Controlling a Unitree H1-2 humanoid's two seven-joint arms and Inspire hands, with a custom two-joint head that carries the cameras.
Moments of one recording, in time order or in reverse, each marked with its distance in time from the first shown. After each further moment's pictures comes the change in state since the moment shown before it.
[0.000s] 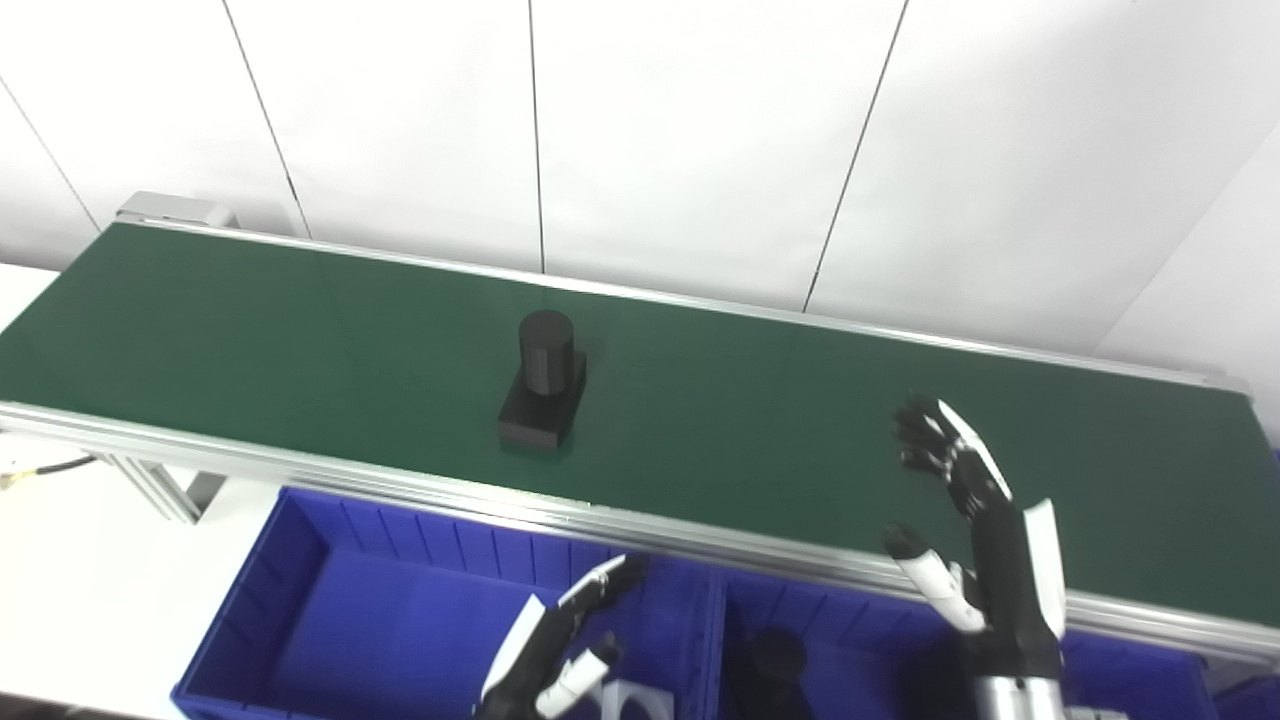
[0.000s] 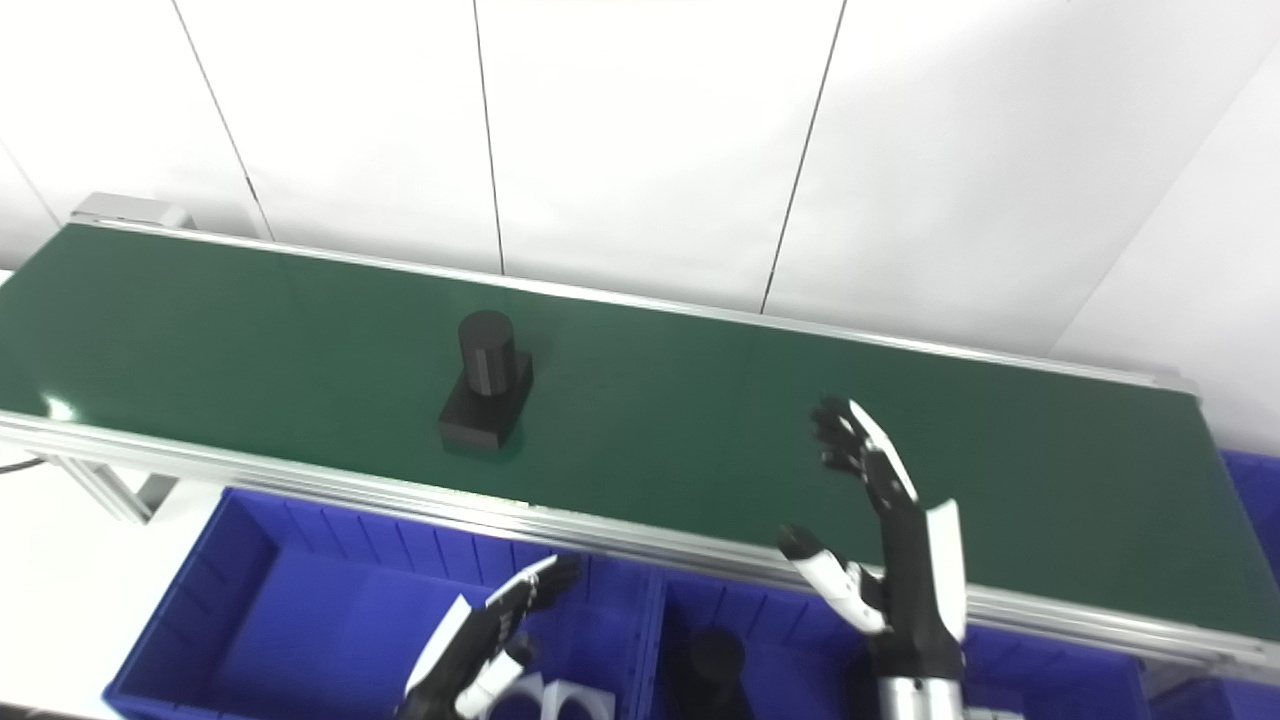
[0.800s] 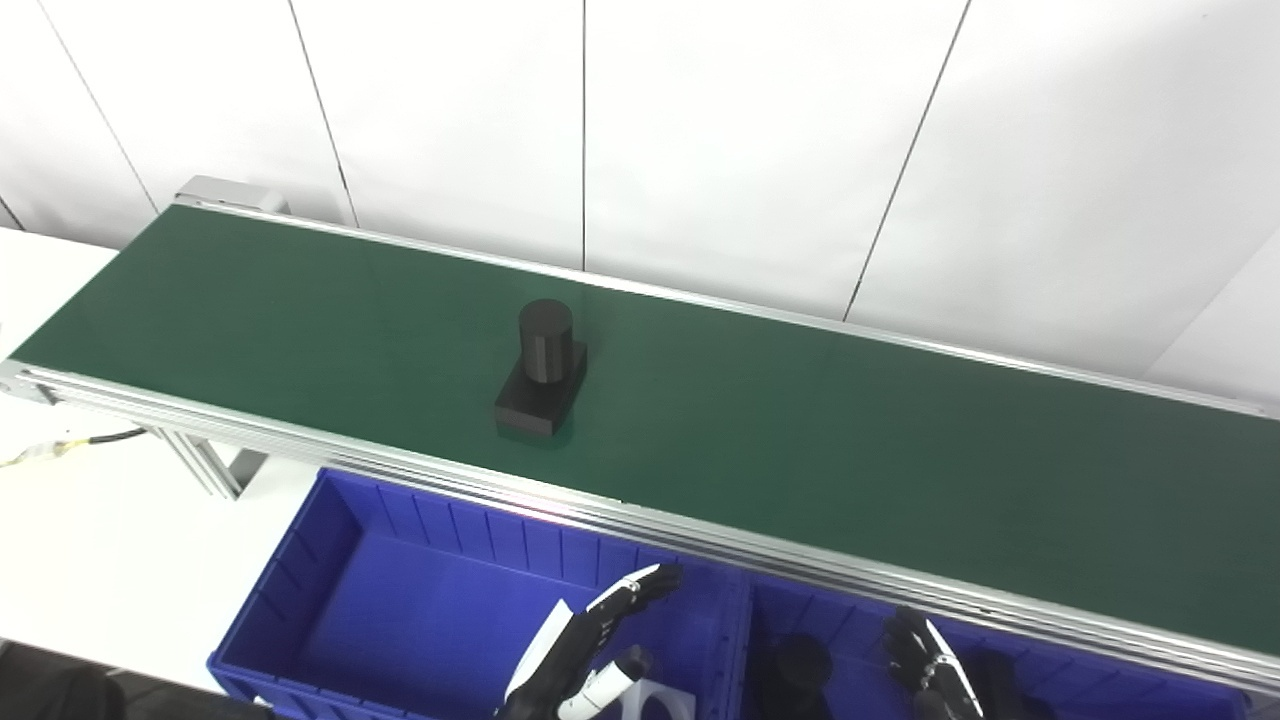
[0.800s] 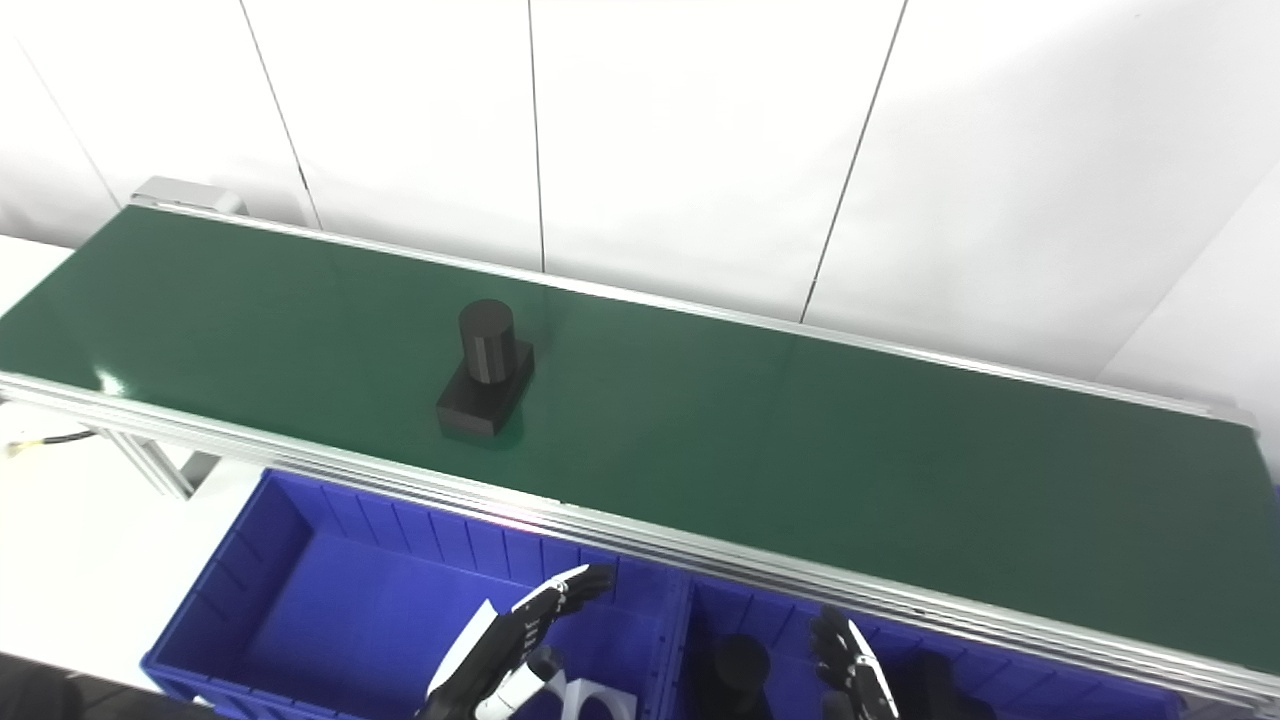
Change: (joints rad) left arm 0.071 -0.031 0.054 -0.096 0.011 0.002 -0.089; right arm 0.321 -0.026 0.059 0.241 0.234 -0.151 0.022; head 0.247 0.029
